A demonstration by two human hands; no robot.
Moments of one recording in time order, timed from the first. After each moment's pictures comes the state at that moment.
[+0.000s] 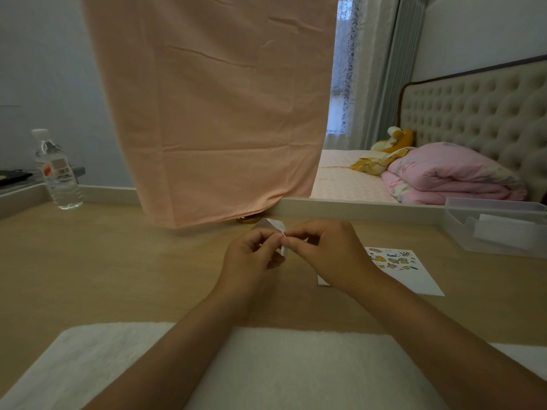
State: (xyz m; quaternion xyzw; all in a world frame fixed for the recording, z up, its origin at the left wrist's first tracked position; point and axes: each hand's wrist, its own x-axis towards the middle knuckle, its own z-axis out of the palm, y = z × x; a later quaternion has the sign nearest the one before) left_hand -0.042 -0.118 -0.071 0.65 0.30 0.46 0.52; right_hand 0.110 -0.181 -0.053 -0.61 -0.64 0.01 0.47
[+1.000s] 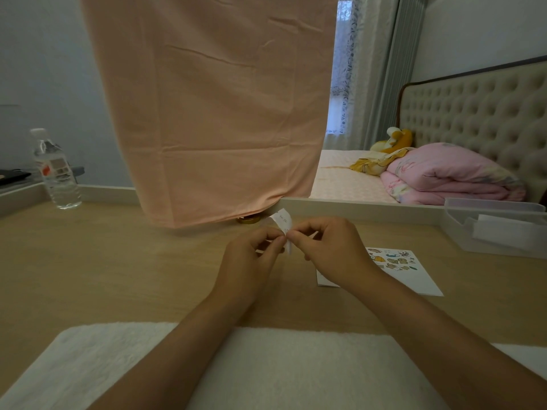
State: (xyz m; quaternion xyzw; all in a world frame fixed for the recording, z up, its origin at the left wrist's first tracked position) left_hand -0.044 -0.114 -0.076 0.78 0.26 0.47 0.32; right_hand 0.108 -0.181 -0.048 -0.65 -0.58 0.06 0.49
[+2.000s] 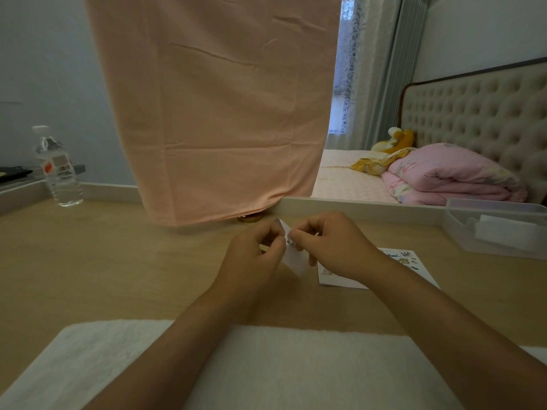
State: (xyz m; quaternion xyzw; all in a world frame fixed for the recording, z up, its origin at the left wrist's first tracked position) left_hand -0.048 -0.119 -0.065 0.80 0.24 0.46 0.31; right_hand 0.105 -0.190 -0.026 -0.66 -0.61 0.14 0.43
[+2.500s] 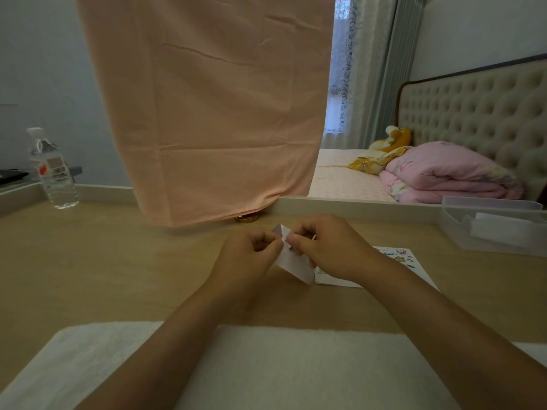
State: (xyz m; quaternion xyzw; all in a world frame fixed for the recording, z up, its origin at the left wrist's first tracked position) left_hand -0.047 -0.113 -0.065 0.77 0.32 0.39 0.38; right_hand 0.112 -0.188 -0.030 -0.69 -0.63 0.10 0.35
